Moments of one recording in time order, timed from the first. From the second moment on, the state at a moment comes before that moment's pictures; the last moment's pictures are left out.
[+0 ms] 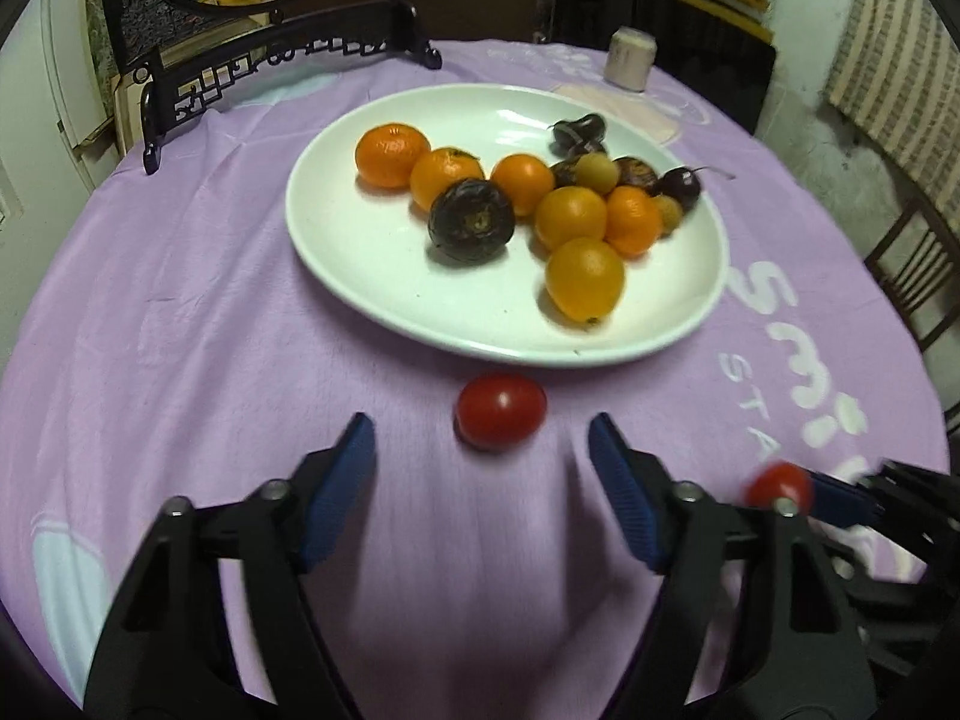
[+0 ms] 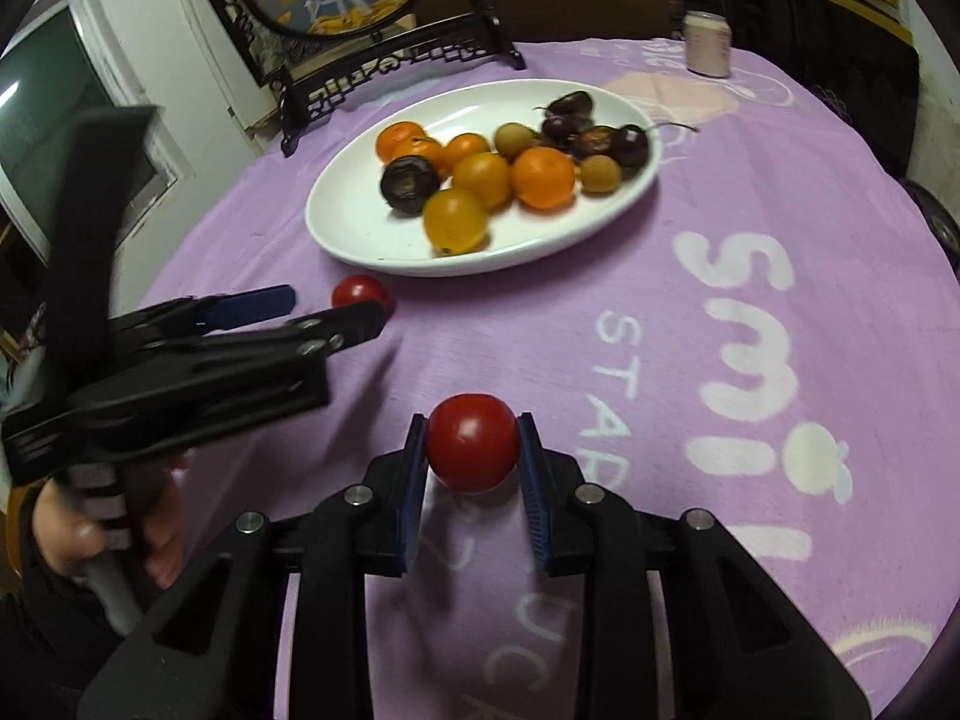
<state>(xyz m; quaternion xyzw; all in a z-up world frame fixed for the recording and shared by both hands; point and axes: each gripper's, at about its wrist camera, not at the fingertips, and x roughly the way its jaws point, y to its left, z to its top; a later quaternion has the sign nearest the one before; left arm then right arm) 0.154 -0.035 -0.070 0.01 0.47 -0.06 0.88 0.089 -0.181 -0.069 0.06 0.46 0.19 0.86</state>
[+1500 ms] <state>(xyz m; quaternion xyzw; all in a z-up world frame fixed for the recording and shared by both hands) 0.258 -0.010 -0.010 -0.05 0.44 -0.08 0.90 0.241 -0.154 -0.028 0.01 0.40 0.17 0.90</state>
